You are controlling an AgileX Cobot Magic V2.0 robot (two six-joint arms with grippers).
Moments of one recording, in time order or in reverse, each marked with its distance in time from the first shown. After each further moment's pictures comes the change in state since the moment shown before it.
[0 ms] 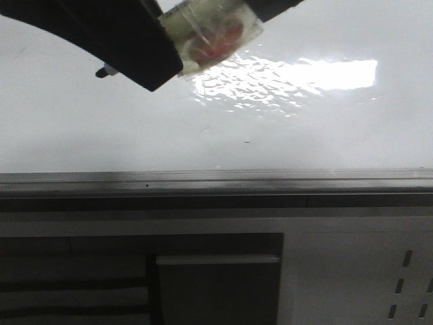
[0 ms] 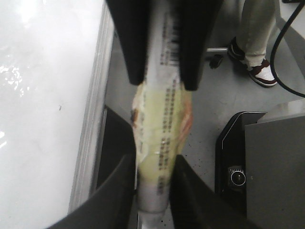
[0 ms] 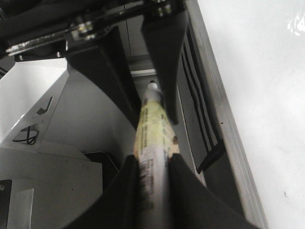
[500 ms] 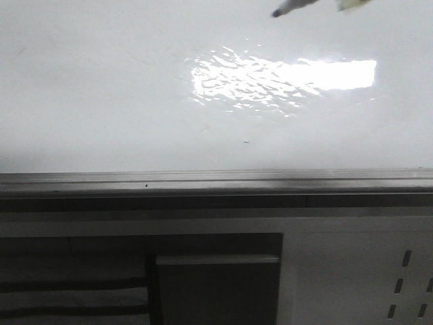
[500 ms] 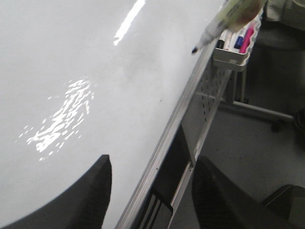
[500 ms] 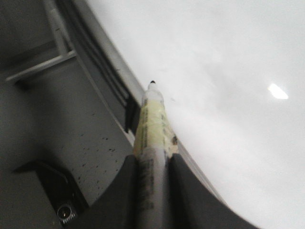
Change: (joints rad) left arm 0.287 -0.342 0.067 -0.051 0.000 -0.113; right arm 0.000 -0.269 0.030 -0.519 -0.082 0.673
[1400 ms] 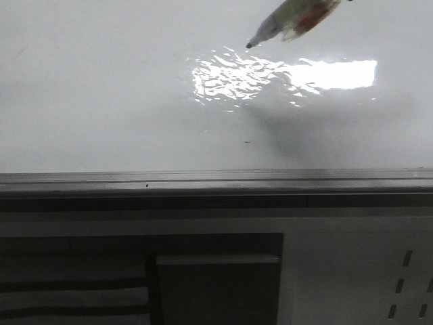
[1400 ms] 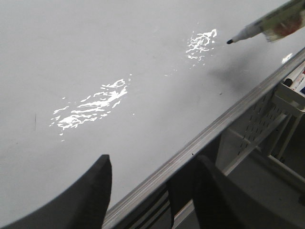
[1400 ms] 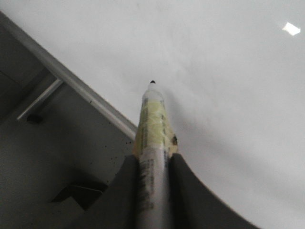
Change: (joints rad) left arm 0.165 -0.209 0.302 -0.074 -0.233 -0.135; right arm 0.000 0.260 -0.125 -0.011 -0.070 0.270
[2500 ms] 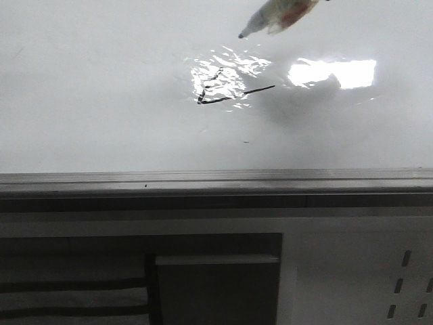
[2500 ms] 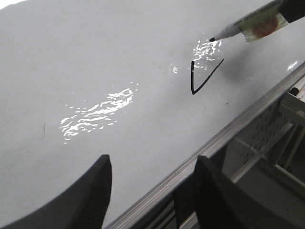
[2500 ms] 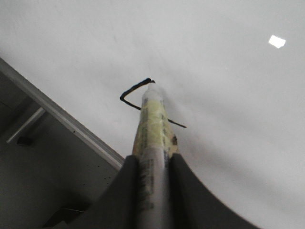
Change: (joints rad) left arm 0.000 0.000 0.001 -0.002 -0.037 0.000; right arm -0.023 0.048 -0.012 0.003 -0.089 -0.002
